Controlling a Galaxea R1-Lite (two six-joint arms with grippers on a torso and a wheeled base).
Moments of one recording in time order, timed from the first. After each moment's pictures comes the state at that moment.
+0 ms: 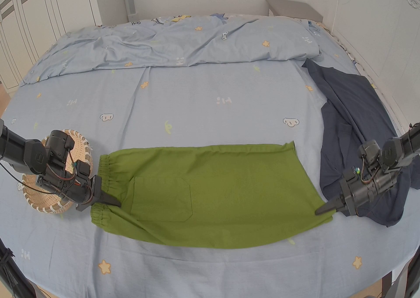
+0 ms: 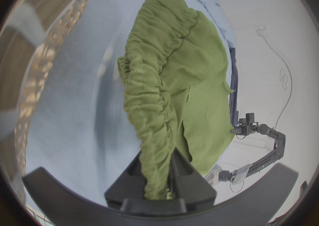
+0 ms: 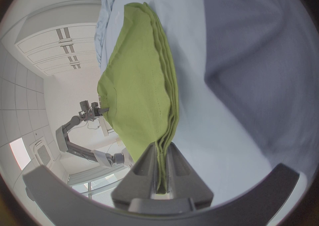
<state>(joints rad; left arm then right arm) 0.08 1.91 -1.01 0.27 -0.64 -0.16 -0.04 2.01 -1.05 0.48 0.89 0.02</state>
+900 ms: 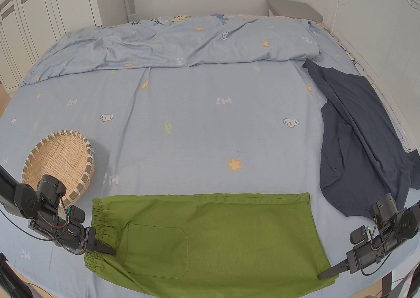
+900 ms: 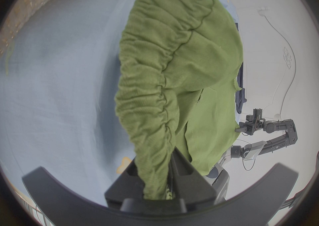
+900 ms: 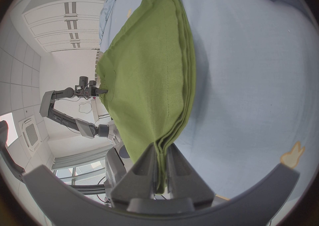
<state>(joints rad) 0.12 1.79 -0.56 0.13 -0.63 0.04 0.06 1.75 -0.27 -0.07 0.82 -0.03</state>
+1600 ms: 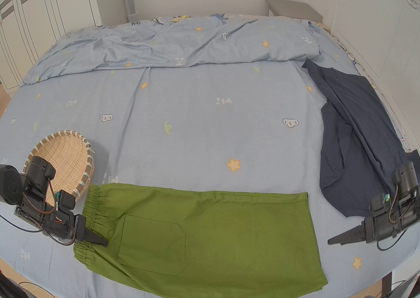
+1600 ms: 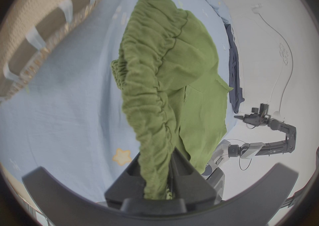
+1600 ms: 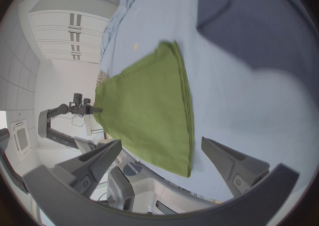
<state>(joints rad) 0.09 1.63 -0.69 0.35 -0.60 0.03 -0.01 1.52 -0.46 0.12 0.76 0.06</state>
